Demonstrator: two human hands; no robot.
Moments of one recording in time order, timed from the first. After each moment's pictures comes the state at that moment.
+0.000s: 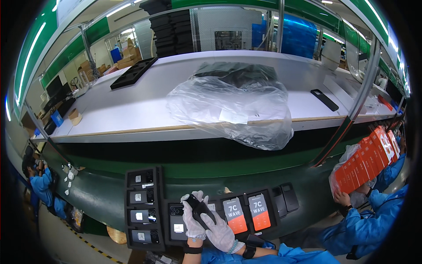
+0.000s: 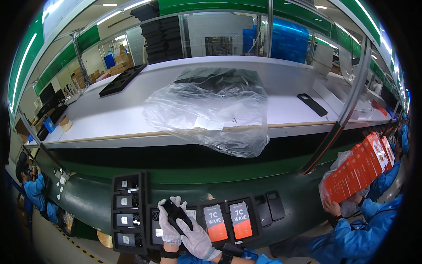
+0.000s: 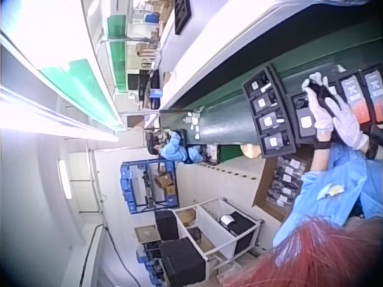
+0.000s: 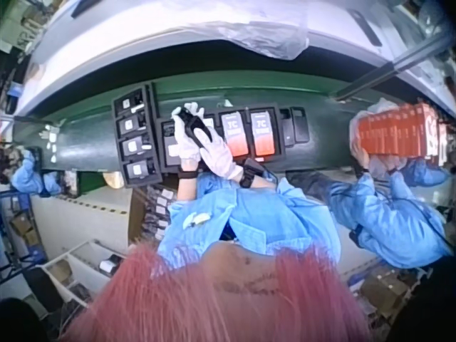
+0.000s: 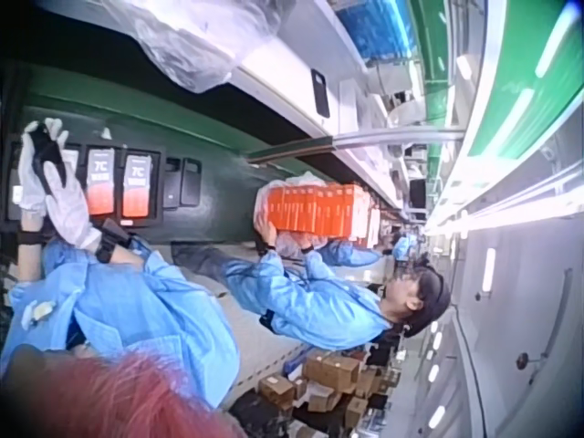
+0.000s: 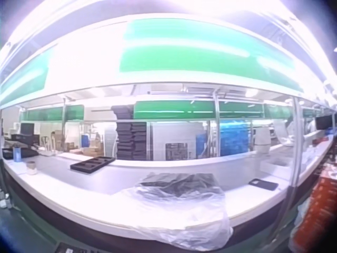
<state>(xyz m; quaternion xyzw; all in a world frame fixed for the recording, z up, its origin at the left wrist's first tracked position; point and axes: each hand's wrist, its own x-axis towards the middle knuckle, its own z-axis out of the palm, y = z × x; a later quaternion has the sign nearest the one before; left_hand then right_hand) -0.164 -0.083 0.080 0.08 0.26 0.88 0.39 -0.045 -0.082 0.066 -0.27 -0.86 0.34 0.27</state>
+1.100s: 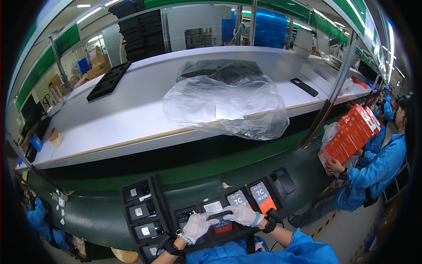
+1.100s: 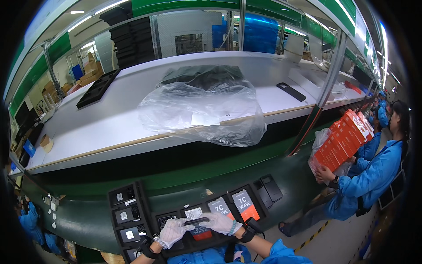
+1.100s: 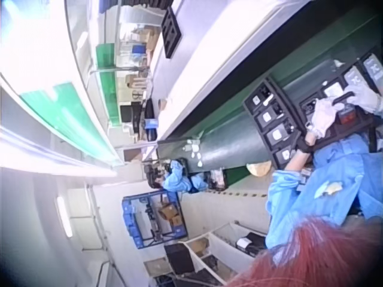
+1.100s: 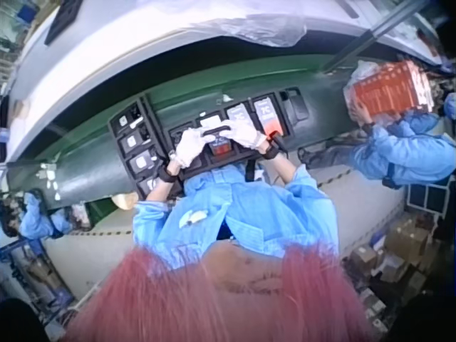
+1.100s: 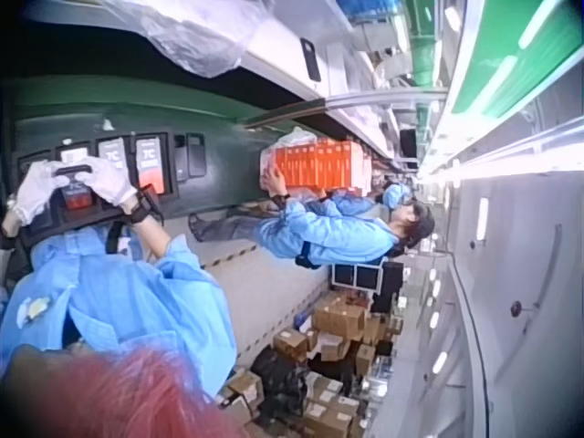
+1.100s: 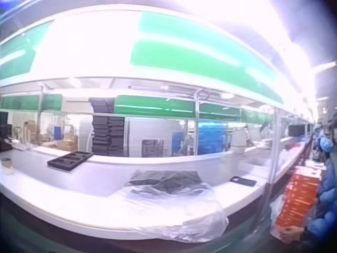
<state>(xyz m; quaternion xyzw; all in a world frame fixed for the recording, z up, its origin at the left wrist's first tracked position) -0.258 -0.118 0.082 0.74 0.61 0.18 0.21 -0.035 -0.026 0.052 -0.16 -0.90 0.34 0.23</state>
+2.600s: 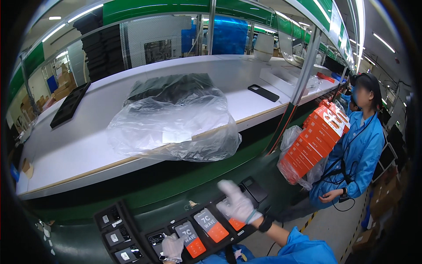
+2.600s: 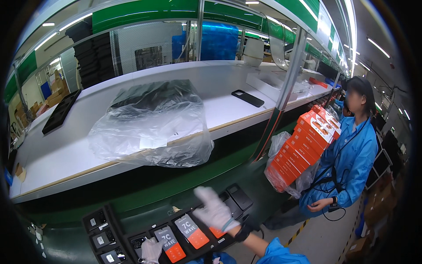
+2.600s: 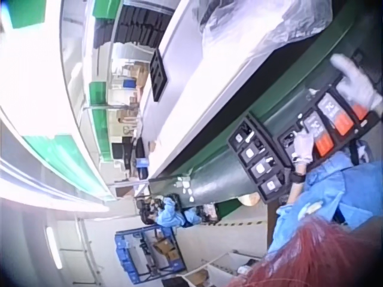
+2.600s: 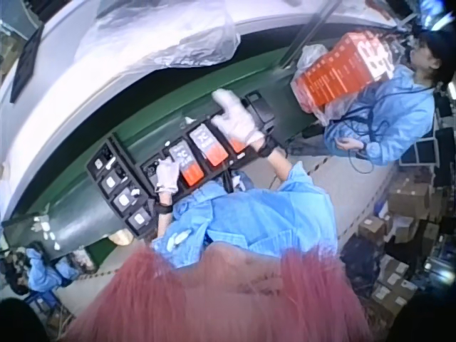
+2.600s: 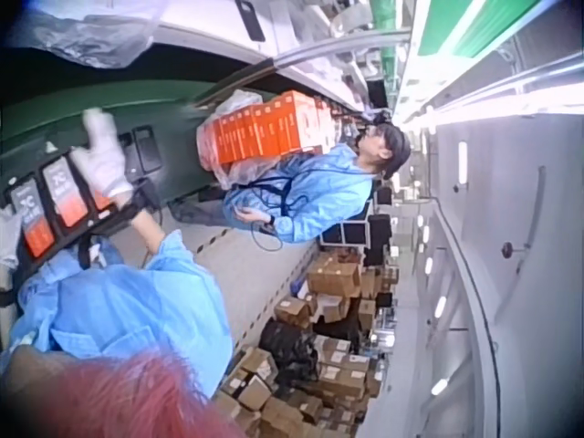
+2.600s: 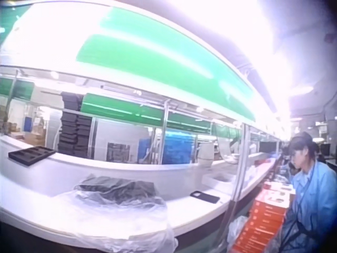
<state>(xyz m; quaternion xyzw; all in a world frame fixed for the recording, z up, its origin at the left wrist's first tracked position) -0.231 -0.111 0.008 0.54 0.80 0.16 0.22 0.038 0.033 0.123 -0.44 -0.81 0.21 0.33</state>
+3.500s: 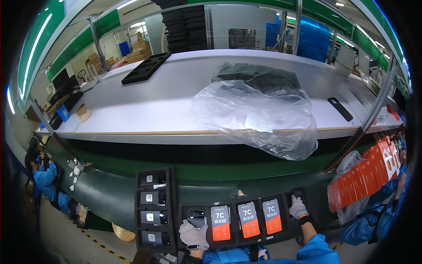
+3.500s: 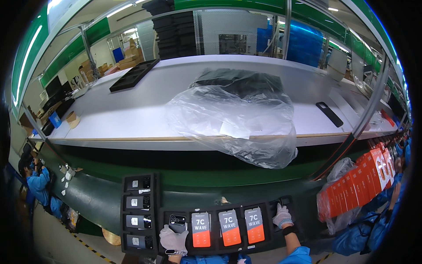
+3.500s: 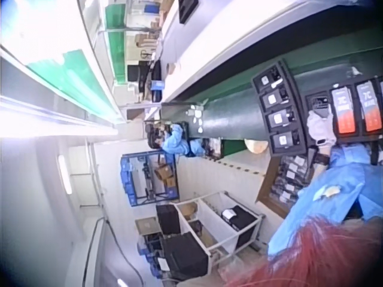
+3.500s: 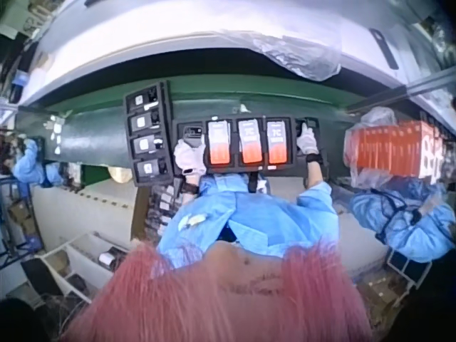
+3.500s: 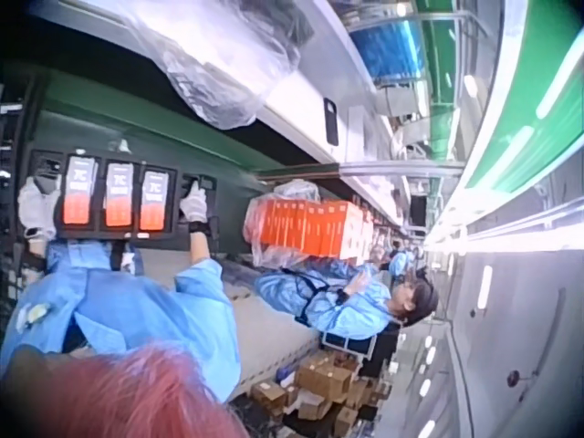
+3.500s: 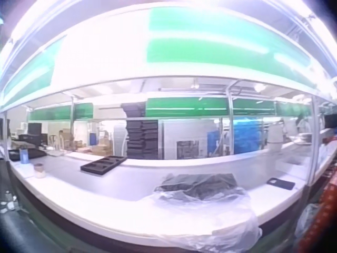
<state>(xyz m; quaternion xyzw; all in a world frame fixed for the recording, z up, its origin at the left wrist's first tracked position) -0.210 -0.153 0.006 0.21 0.97 0.13 0.02 0.162 0.114 -0.045 -0.62 -0.76 0.14 -0.14</state>
